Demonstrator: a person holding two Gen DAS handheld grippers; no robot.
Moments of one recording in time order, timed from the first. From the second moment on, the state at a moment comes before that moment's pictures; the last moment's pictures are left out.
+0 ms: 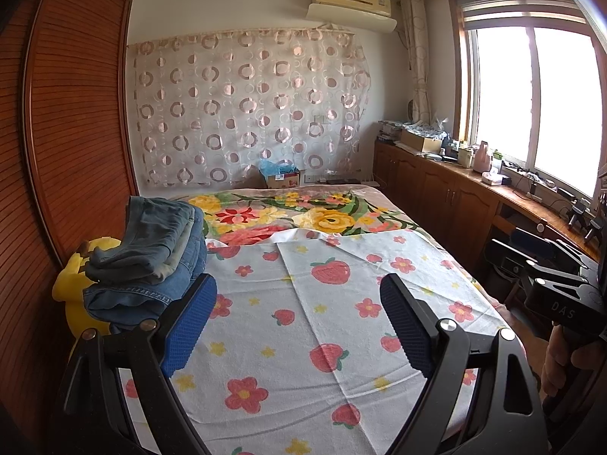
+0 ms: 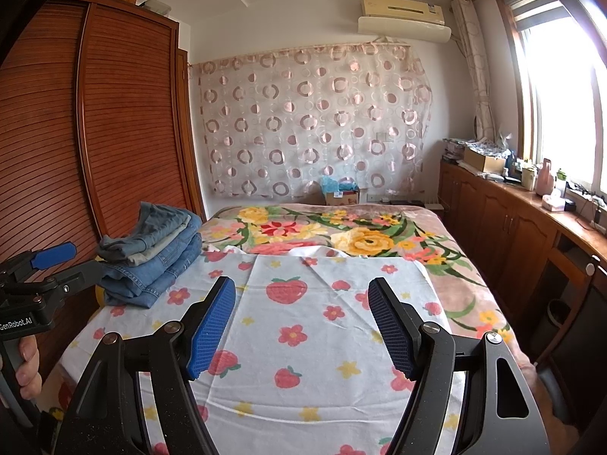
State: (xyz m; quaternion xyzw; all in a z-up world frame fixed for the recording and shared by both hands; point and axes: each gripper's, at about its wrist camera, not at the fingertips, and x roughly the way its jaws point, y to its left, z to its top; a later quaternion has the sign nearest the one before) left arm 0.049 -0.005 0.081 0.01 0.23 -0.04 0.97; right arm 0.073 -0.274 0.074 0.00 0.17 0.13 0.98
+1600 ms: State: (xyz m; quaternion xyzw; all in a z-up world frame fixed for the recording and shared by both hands) left arm 0.049 -0.005 0.080 0.01 0.22 -0.04 0.97; right arm 0.074 -0.273 0.072 0.00 0.17 0.14 0.98
